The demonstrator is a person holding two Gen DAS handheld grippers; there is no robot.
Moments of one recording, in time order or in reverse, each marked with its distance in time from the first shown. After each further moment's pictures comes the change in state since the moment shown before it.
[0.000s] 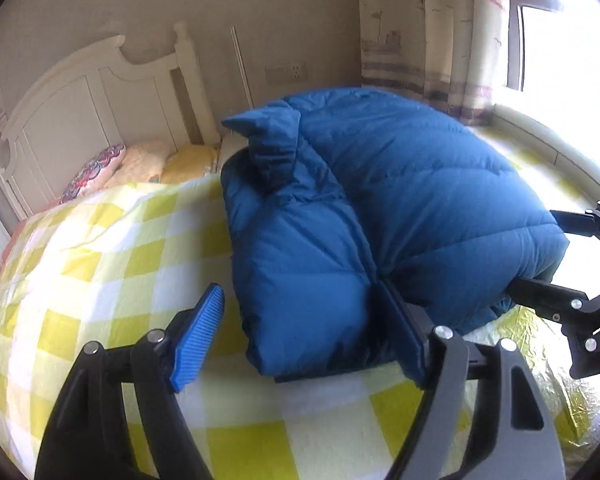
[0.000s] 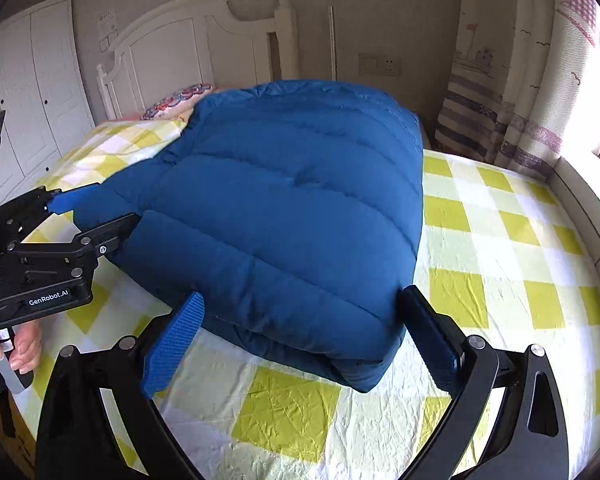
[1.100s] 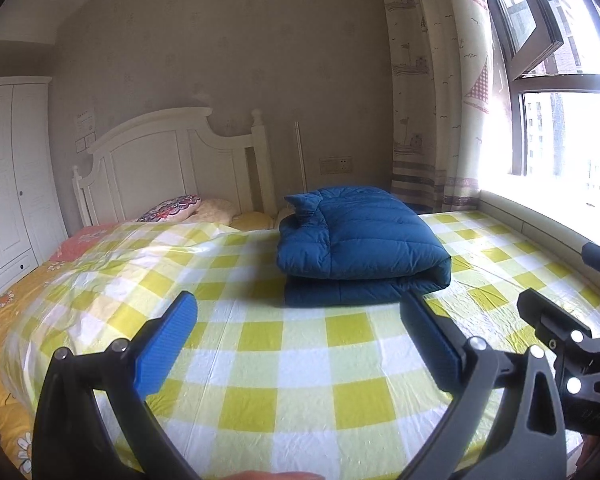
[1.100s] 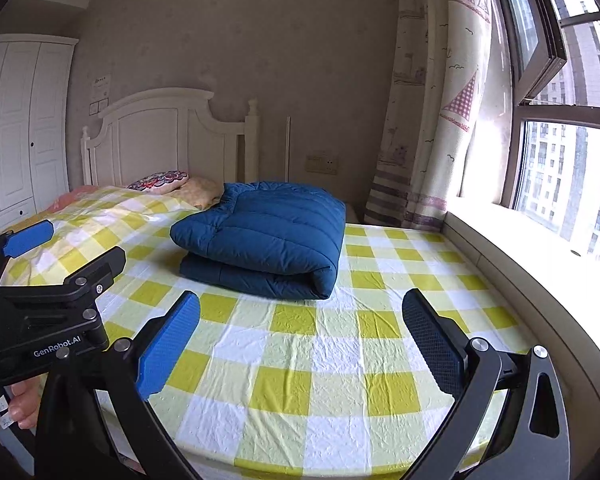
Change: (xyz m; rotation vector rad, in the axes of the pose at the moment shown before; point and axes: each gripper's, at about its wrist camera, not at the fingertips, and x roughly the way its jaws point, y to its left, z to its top) left arm -0.234 -0.066 -0.111 -0.130 -0.349 0.191; right arm -0.206 0.061 -0.110 0.050 -0.435 -0.182
